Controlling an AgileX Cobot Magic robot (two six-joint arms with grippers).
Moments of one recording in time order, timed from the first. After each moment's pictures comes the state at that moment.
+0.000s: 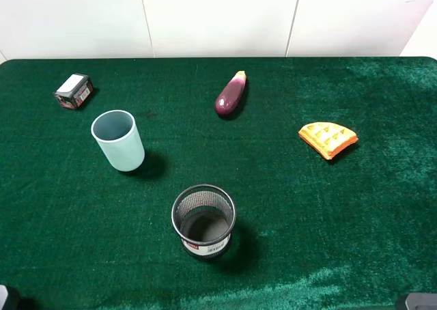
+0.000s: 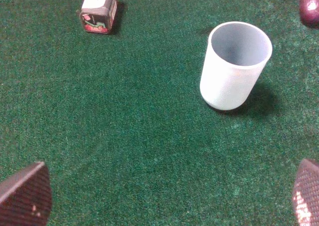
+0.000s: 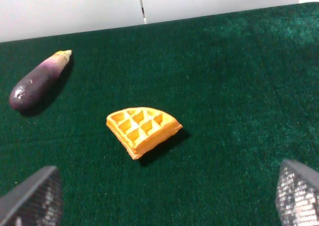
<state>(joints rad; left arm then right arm) -0.14 -0.01 -0.50 0.02 1.06 0.00 0.01 -0.01 -0.50 0.11 1.01 0.01</state>
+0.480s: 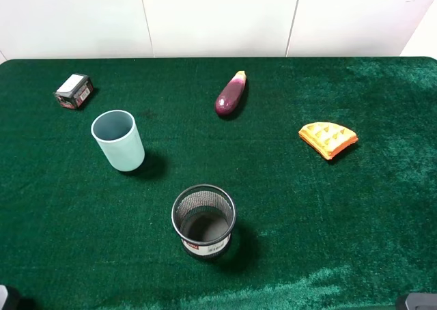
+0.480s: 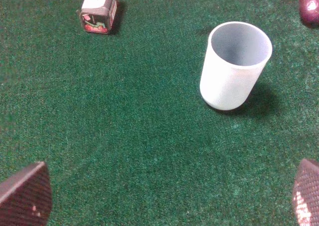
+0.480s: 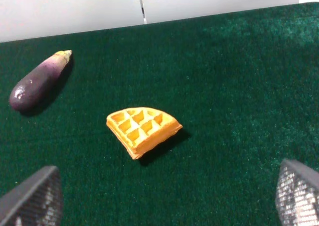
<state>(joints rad) -0.14 -0.01 -0.50 0.02 1.06 0.00 0.01 -0.01 -0.50 0.11 1.01 0.01</state>
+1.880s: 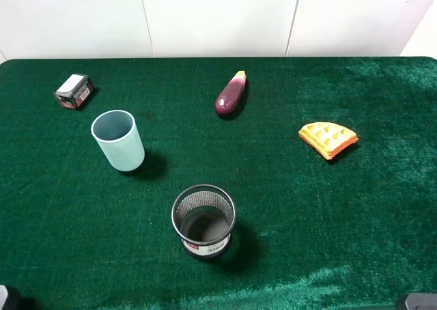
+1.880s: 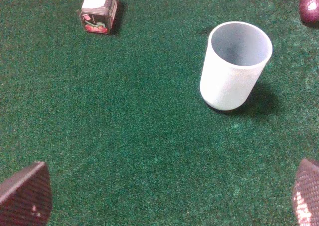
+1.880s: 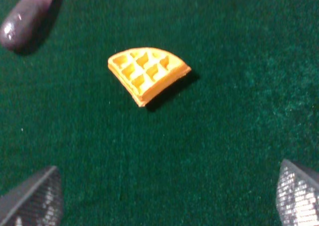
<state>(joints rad) -0.14 -0.01 -0.50 0.02 1.06 0.00 0.01 0.47 -0.66 0.15 1.07 -0.01</state>
